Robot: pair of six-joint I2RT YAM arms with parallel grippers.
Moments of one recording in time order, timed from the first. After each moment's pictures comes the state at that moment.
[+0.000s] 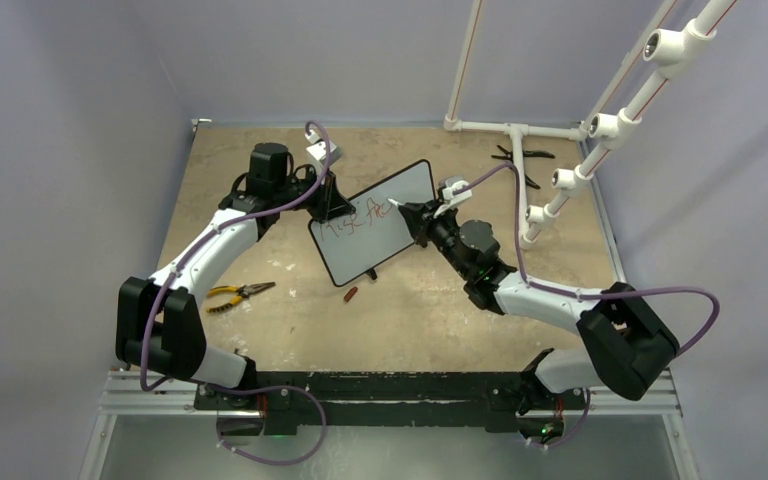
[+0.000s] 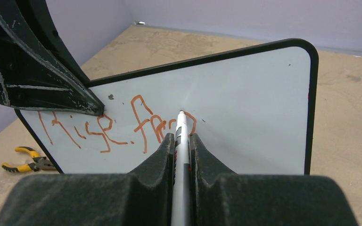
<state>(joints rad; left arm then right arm) -0.28 1.45 1.09 -0.20 0.77 0.07 0.71 1.36 0.59 0.82 0.13 0.25</state>
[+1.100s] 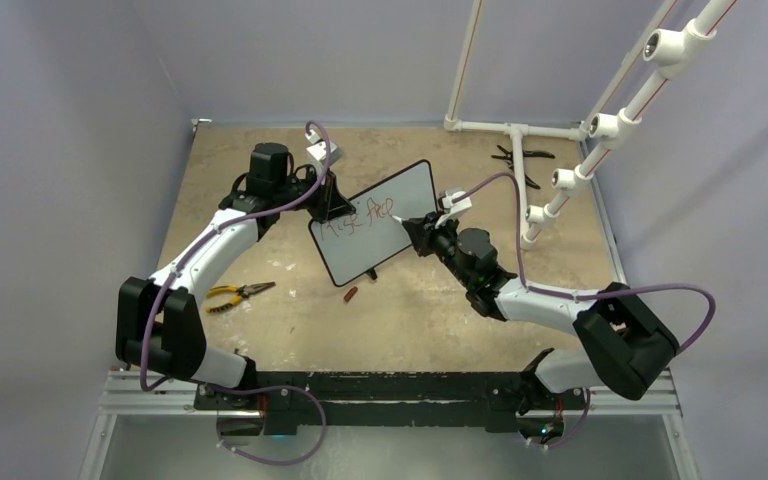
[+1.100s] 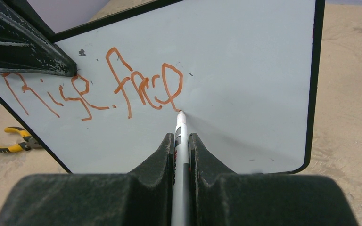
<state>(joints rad) -0.28 1.45 1.09 -0.20 0.77 0.07 0.71 1.37 0.52 0.78 0.15 0.30</state>
